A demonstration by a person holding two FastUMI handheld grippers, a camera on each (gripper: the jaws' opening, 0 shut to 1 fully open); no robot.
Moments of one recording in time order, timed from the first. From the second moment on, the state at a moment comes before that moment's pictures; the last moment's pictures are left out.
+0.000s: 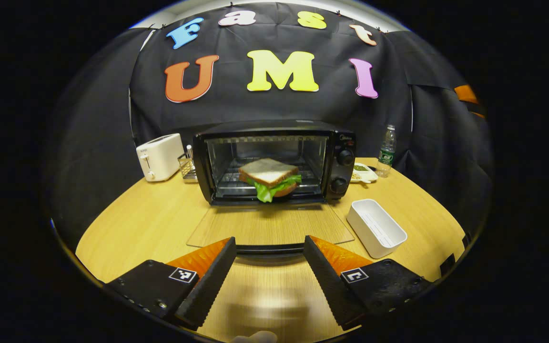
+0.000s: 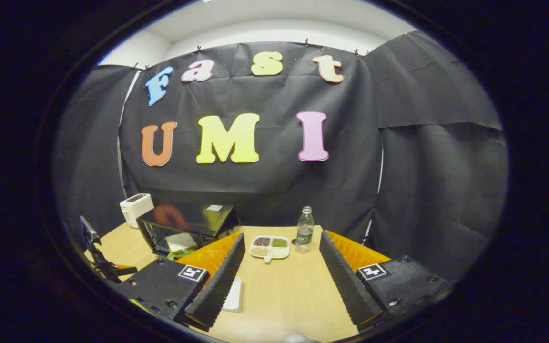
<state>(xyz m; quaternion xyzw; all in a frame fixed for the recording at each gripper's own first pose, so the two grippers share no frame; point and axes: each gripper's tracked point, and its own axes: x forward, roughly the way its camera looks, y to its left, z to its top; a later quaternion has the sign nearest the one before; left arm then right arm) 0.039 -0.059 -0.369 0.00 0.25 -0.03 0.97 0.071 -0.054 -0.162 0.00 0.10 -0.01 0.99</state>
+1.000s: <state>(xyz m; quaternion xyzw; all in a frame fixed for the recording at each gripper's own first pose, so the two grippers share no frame) 0.053 -0.065 -0.425 0.01 0.29 -0.02 0.96 0.060 -0.086 -0.199 0.01 0.15 -0.02 0.99</state>
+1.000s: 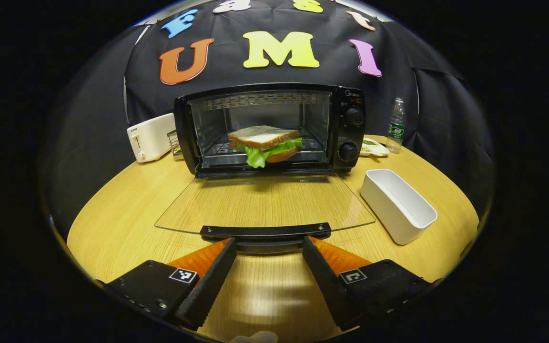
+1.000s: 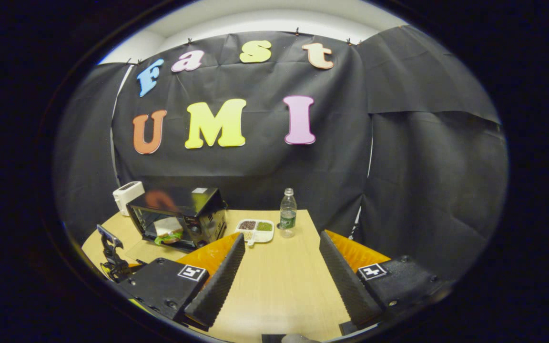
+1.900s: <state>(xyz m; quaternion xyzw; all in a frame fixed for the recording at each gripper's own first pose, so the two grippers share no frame) 0.106 -0.064 -0.312 0.04 0.21 -0.02 0.98 0.078 -0.081 -0.162 0.02 0.13 -0.01 0.99</state>
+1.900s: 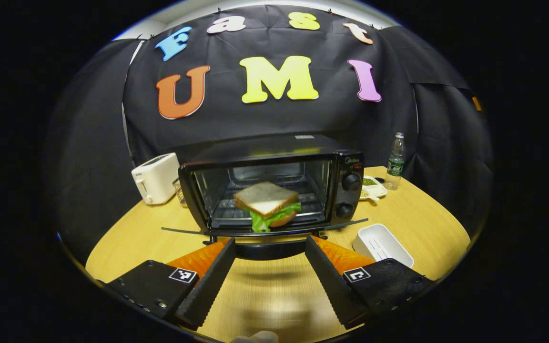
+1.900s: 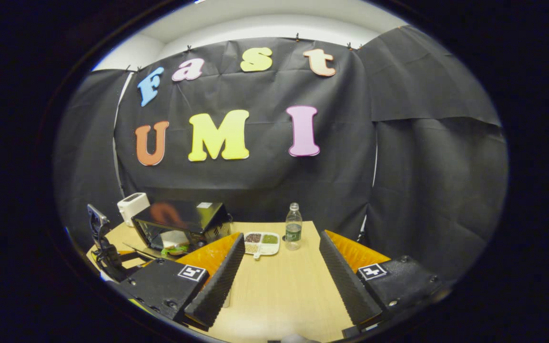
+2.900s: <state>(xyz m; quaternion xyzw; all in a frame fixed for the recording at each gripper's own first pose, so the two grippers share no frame) 0.153 -0.066 -0.218 0.03 0.14 -0.01 0.99 0.102 -0.079 -0.134 0.02 0.11 0.00 0.99</state>
